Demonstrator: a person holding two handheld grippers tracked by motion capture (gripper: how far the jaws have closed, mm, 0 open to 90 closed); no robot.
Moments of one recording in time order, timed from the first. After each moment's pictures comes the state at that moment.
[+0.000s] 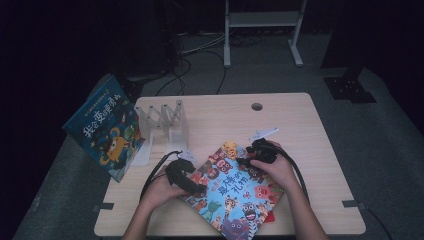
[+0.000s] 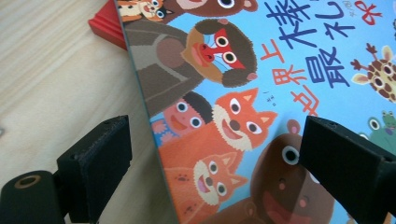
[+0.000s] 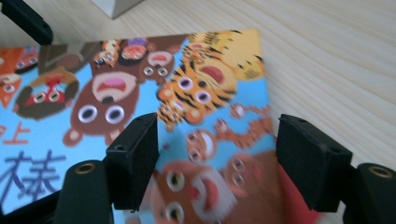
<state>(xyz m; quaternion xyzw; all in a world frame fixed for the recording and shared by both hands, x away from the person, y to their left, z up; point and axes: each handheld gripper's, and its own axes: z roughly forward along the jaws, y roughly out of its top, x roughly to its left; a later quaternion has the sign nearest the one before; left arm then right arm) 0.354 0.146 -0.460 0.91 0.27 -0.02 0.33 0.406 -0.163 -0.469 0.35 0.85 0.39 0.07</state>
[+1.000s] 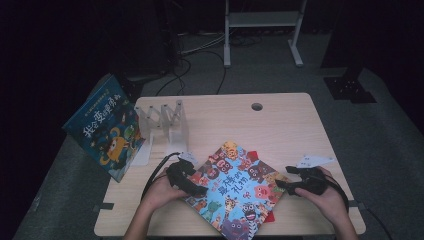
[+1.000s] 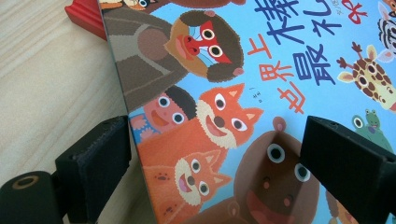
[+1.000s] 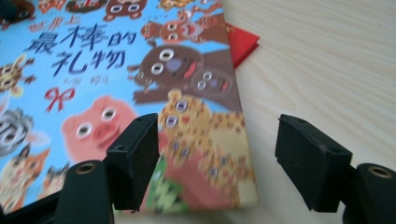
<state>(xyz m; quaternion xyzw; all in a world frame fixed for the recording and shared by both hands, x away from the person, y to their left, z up) 0.352 0.144 -0.463 0.90 0.27 -0.04 0.33 0.300 -0.271 -0.460 0.37 0.83 0.40 0.13</state>
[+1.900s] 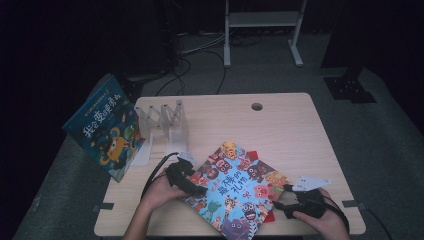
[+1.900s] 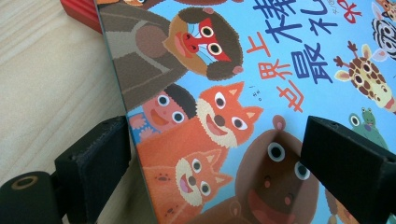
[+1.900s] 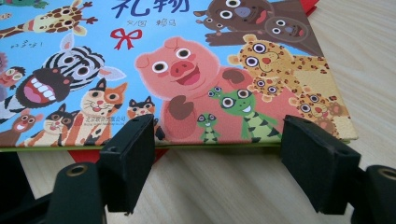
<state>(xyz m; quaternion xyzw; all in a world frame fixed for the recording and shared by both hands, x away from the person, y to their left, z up) 0.354 0.148 -0.465 0.90 0.28 -0.05 0.33 0.254 -0.253 -0.477 0.34 0.85 0.39 0.12</state>
